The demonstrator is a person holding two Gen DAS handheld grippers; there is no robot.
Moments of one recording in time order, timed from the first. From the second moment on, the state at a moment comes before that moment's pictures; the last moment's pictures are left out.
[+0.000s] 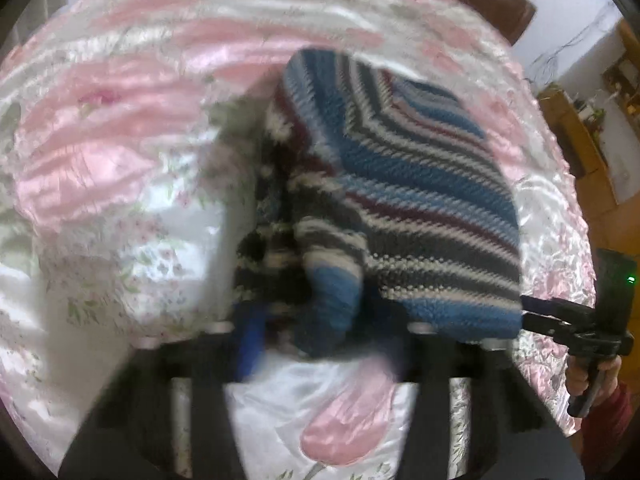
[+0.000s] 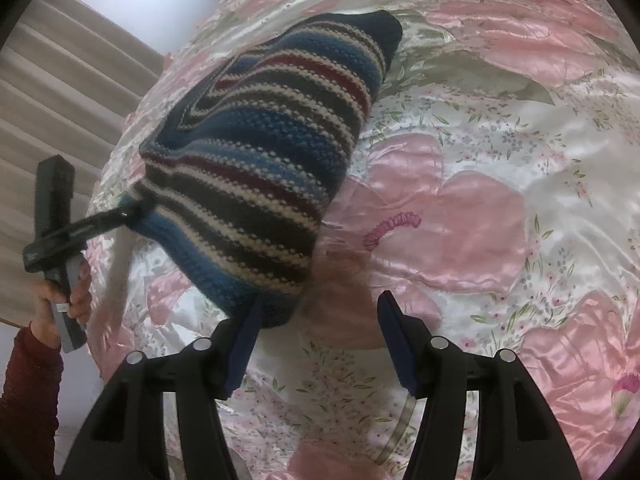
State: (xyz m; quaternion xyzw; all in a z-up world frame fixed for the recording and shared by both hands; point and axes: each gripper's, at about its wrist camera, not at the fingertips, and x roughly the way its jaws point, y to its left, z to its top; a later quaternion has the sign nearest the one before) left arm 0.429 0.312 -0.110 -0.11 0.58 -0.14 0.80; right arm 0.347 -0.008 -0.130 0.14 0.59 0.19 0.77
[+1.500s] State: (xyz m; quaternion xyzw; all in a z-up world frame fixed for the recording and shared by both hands) left arm 0.414 0.322 -0.147 -0.14 0.57 -0.17 0.79; right arm 0.364 0.015 -0.168 0.22 0.64 0.21 0.71
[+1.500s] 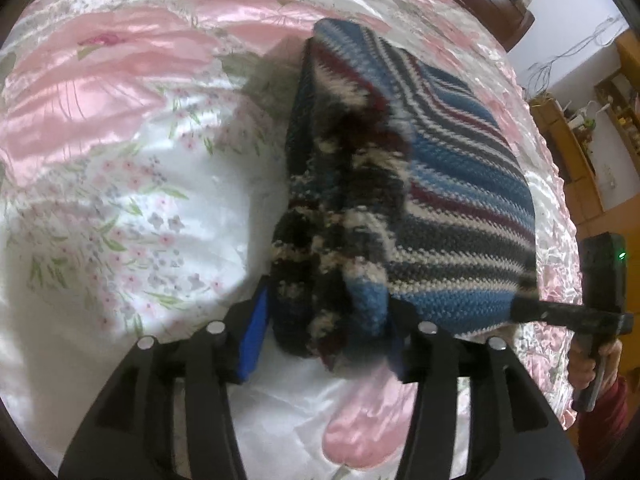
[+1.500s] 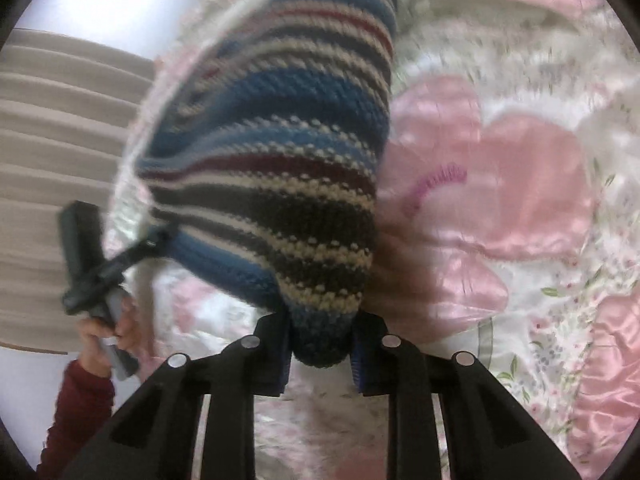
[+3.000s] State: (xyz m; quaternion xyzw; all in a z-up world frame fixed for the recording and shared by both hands) left arm 0.534 0.347 -0.114 -0.25 0.56 -0.18 0.77; right arm 0.449 -0.034 -0.129 0.23 0.57 0.18 0.77
